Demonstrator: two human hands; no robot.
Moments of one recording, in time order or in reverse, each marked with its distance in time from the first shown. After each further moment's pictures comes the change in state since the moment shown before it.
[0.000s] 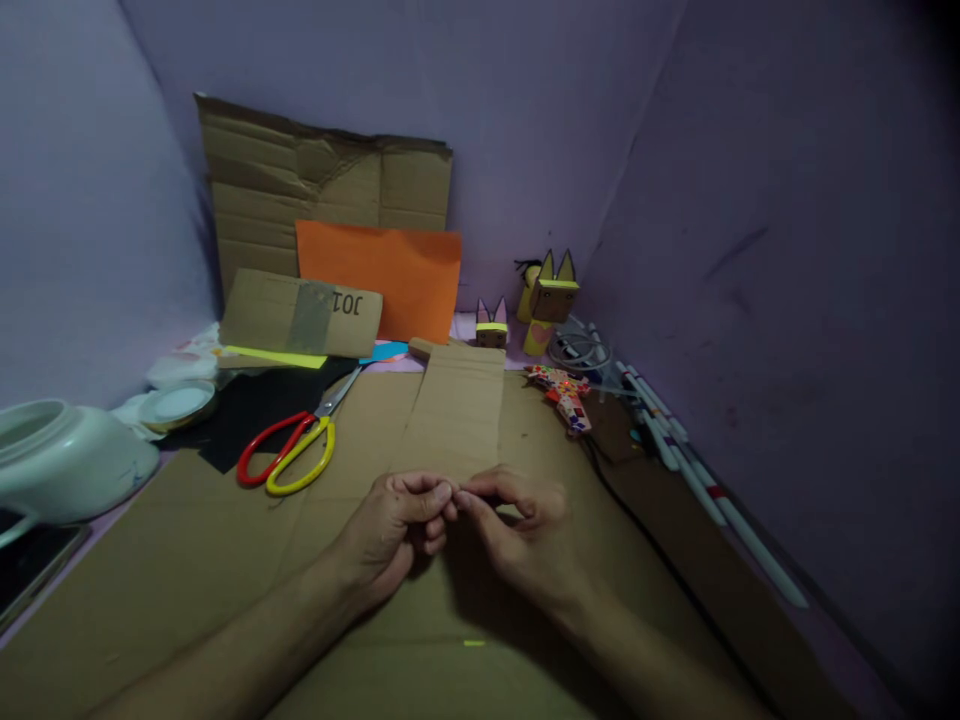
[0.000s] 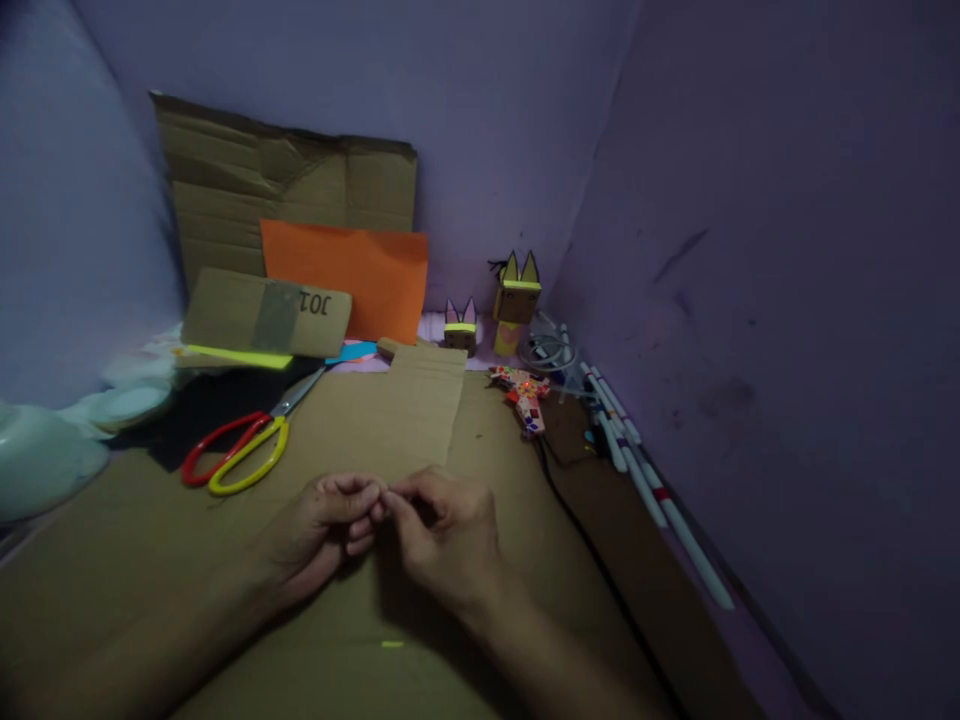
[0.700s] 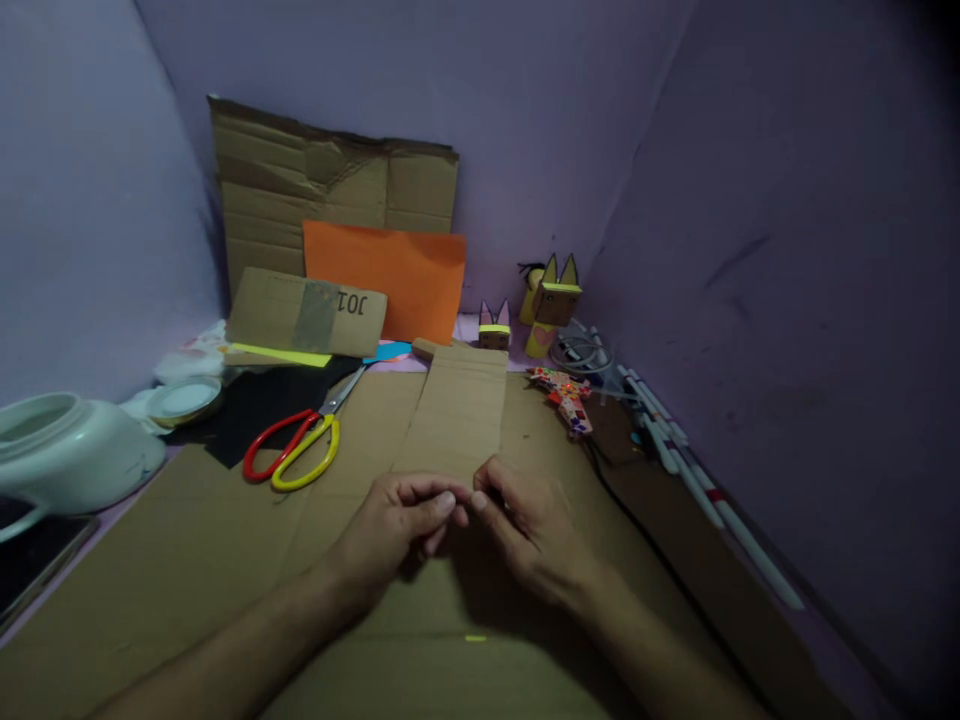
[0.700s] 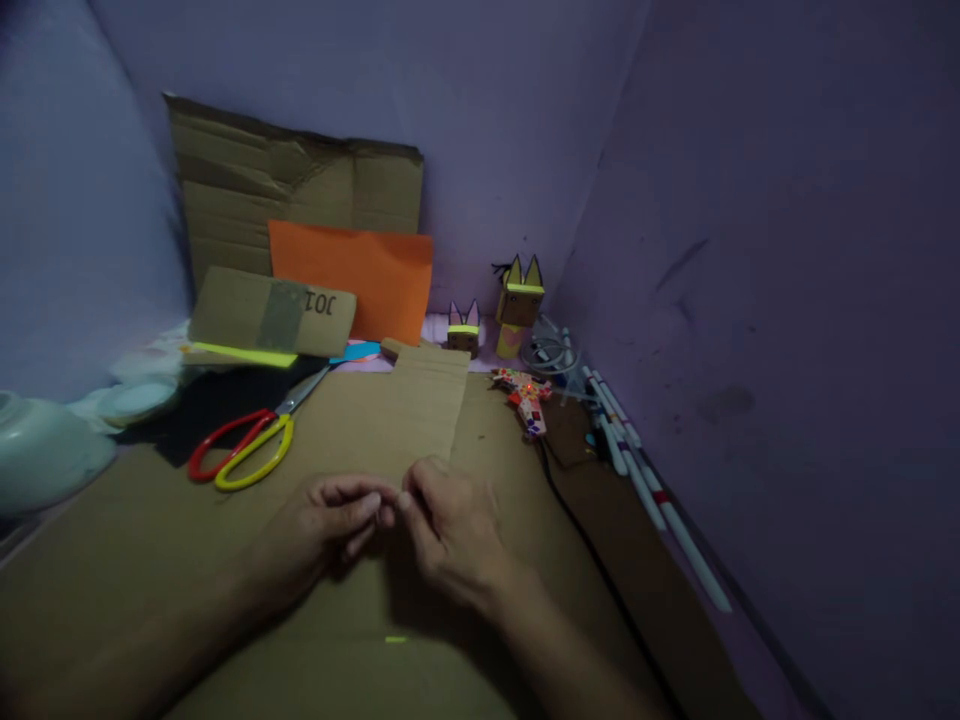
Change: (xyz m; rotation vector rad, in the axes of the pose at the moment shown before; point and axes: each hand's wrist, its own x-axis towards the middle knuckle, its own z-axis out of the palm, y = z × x) left_hand -0.012 0.006 0.000 0.265 -0.052 0.114; right_hand 0.005 -0.002 -0.016 -0.302 -0.297 -0.015
